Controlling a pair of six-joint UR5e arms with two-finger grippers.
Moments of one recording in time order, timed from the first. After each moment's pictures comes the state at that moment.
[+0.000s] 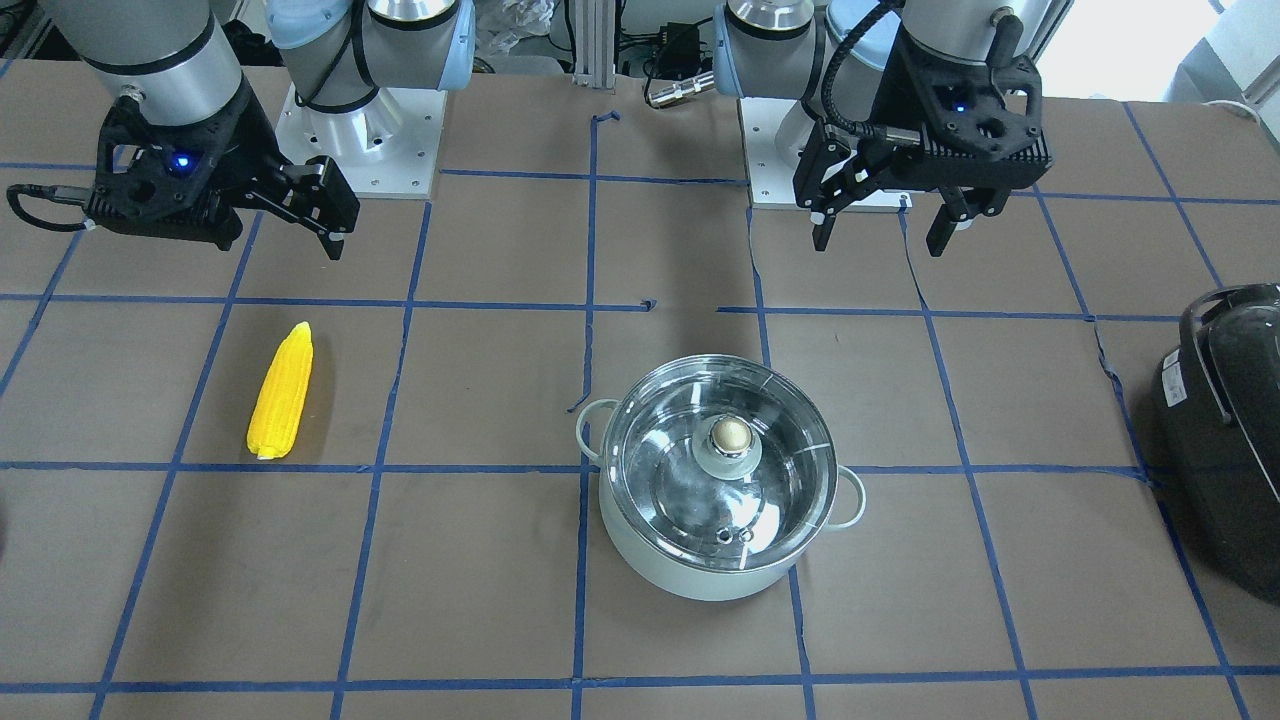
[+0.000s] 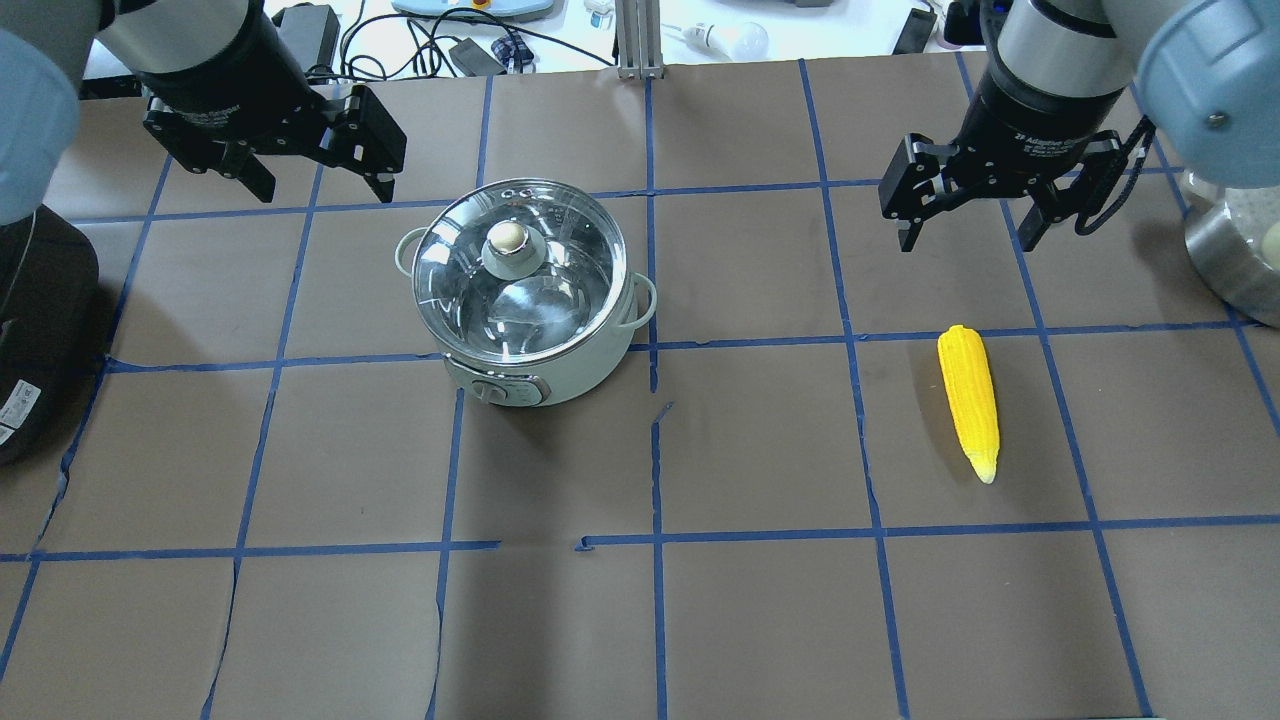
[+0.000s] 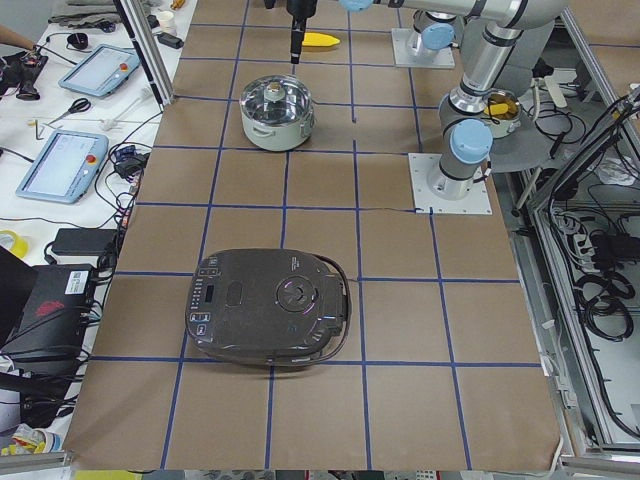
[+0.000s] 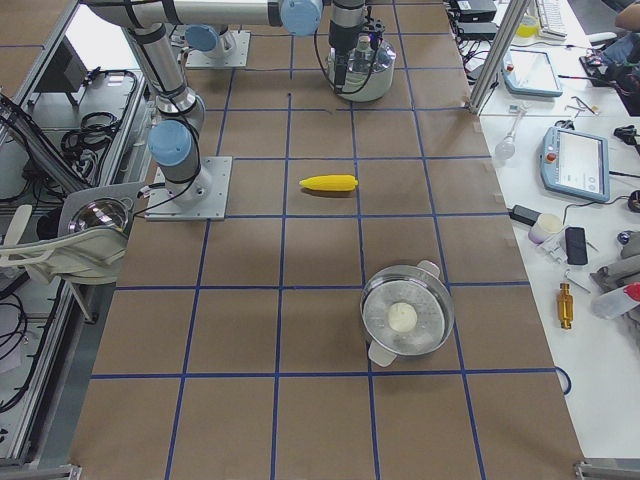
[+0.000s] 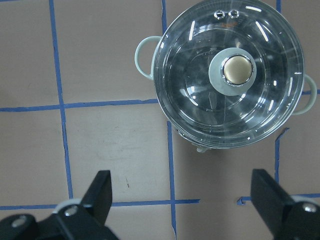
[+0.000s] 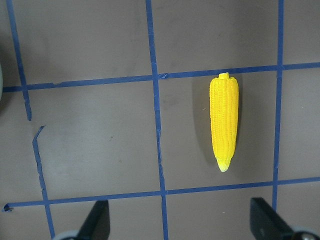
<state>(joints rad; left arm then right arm) -1.61 -1.55 -1.51 -1.52 1.60 0.01 1.55 -1.58 1.58 -1.52 -1.59 0.05</state>
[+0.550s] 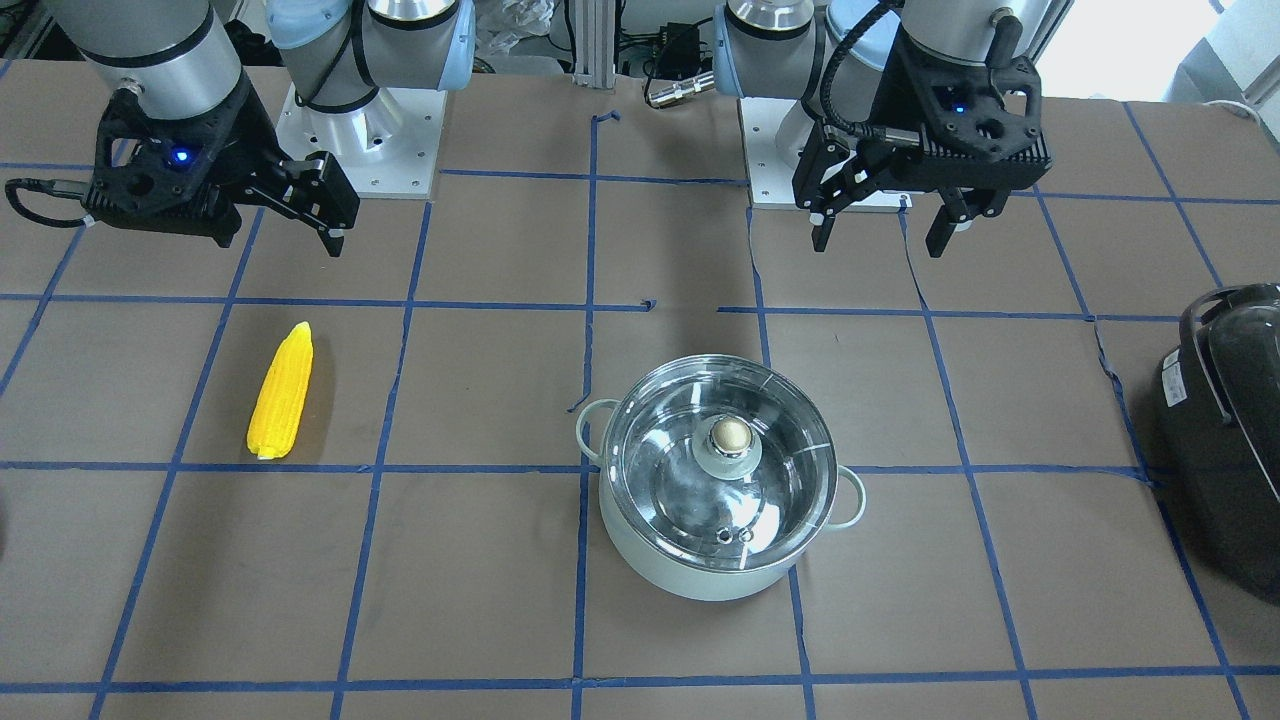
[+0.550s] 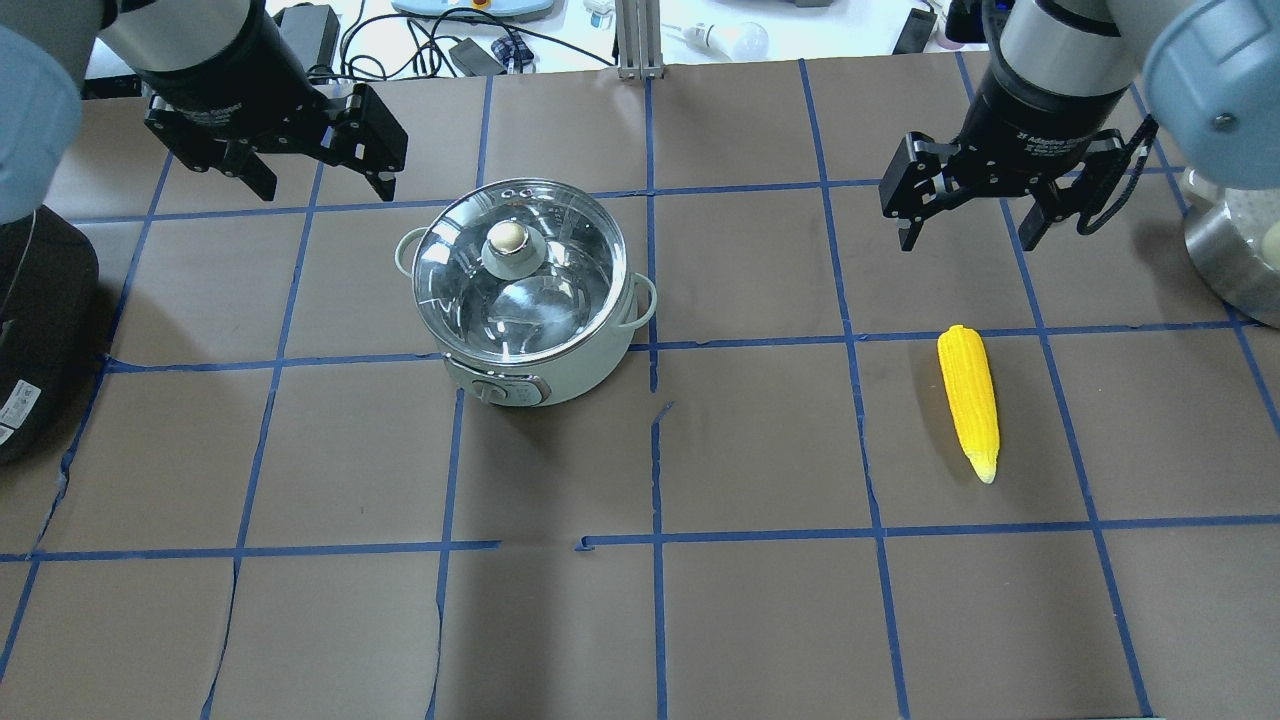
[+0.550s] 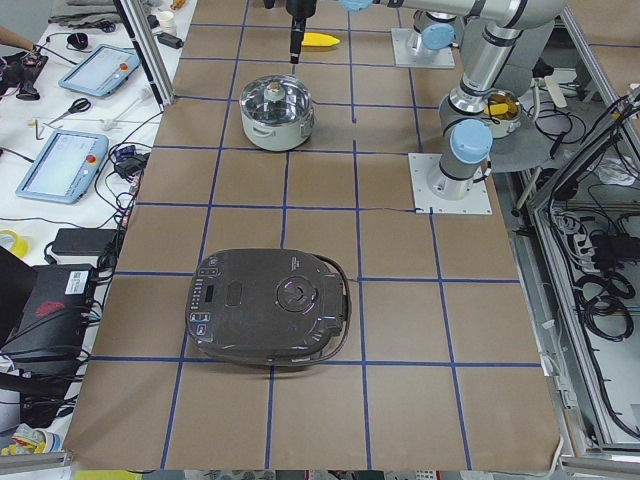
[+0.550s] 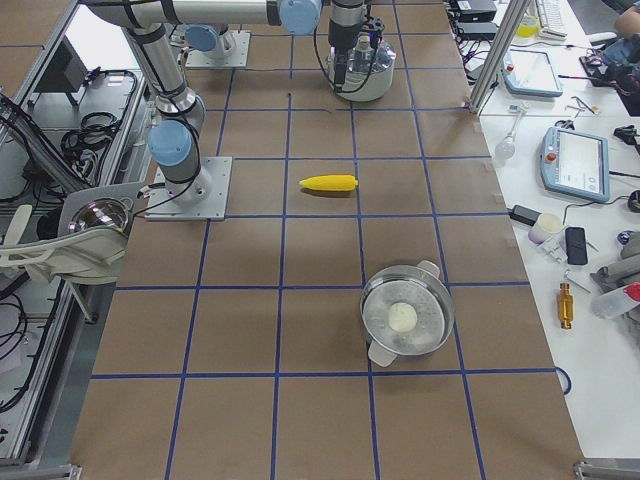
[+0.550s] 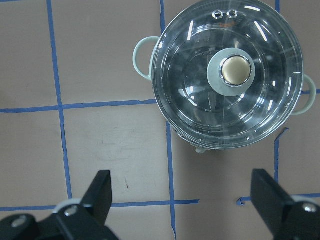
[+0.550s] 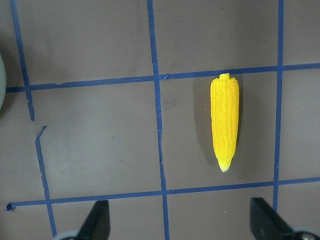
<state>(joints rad) -1.61 -1.55 -1.50 -1.52 1.60 0.01 1.55 -1.58 1.58 -1.52 -1.59 0.05</state>
